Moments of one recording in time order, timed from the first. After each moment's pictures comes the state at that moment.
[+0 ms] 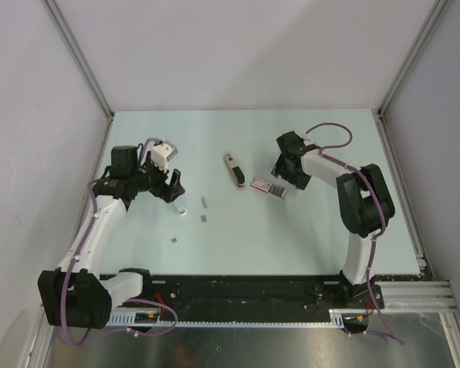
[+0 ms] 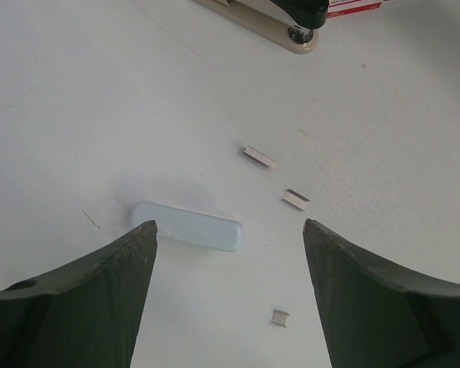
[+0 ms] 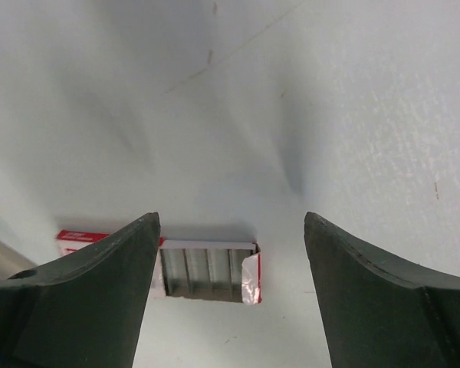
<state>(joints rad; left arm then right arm) -0.05 1.13 0.93 -0.56 0.55 0.39 0.41 1.91 1.34 -0.55 0.27 0.87</state>
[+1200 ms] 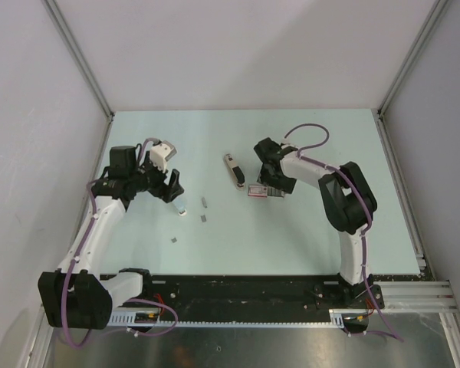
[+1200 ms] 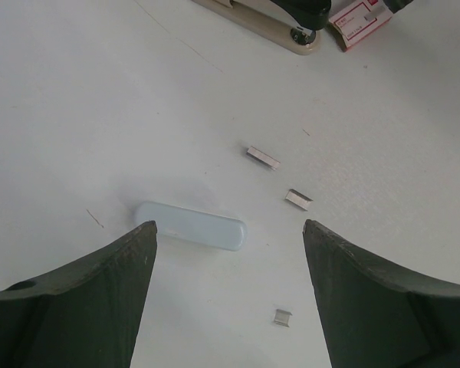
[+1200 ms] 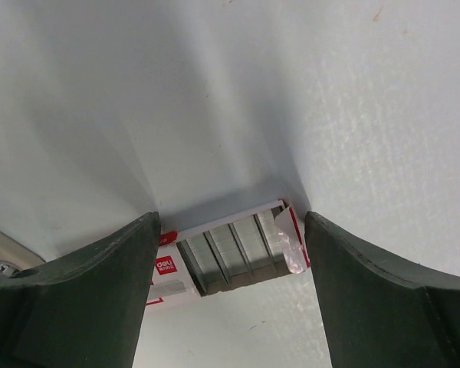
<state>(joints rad) -0.04 1.12 0.93 -0.56 0.56 0.40 0.56 2.04 1.46 -0.66 0.37 0.90</state>
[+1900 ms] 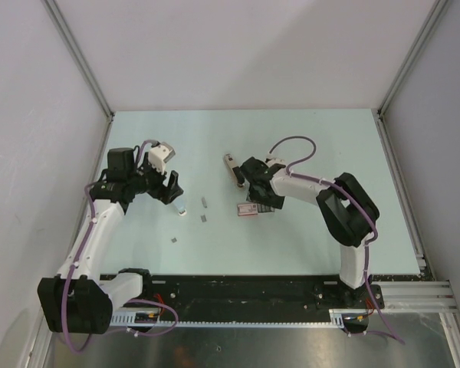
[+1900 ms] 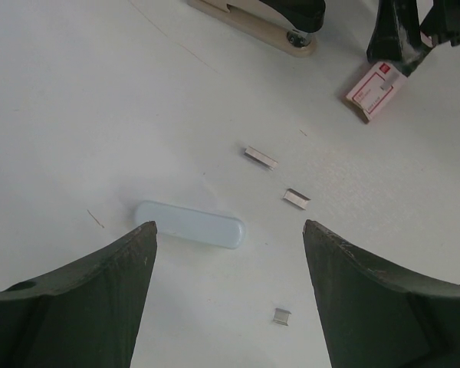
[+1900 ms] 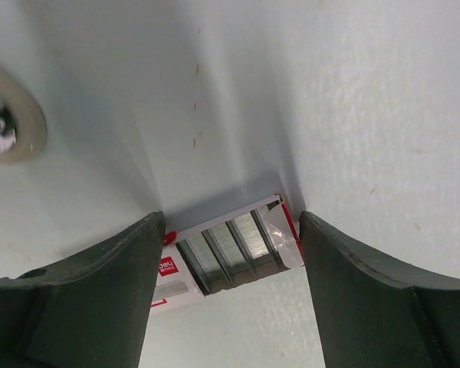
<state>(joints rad) -0.03 1.09 0.91 -0.56 0.58 0.41 0.73 1.95 1.32 -0.65 0.38 0.96</state>
